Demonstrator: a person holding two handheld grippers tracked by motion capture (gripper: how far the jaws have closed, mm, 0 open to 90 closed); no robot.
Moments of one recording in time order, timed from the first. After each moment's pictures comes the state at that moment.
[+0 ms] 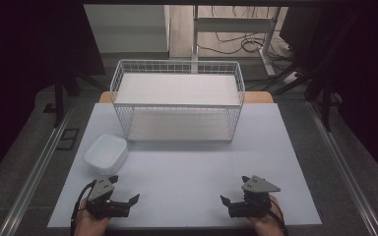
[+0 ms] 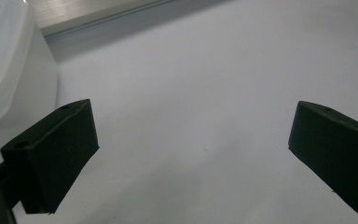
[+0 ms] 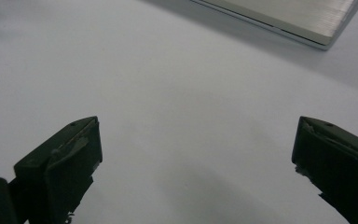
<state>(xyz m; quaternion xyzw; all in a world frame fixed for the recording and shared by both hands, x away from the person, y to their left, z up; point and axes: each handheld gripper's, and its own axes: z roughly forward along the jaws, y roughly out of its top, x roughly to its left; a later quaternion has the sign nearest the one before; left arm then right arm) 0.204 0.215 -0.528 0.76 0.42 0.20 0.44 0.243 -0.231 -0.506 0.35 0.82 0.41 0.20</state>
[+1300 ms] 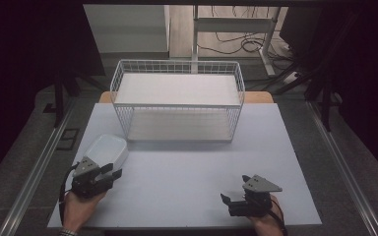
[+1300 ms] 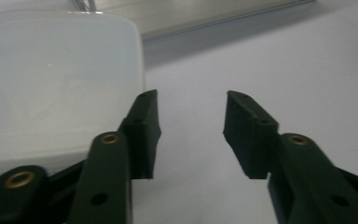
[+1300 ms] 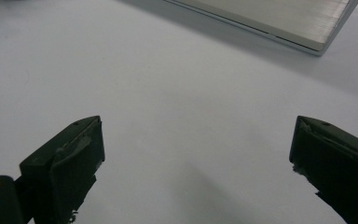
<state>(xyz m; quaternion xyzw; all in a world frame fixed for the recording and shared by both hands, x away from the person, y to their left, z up) 0.241 0.256 -0.504 0.74 0.49 0.19 0.42 0.241 -0.231 -0.500 0.35 0.81 0.42 0.20</state>
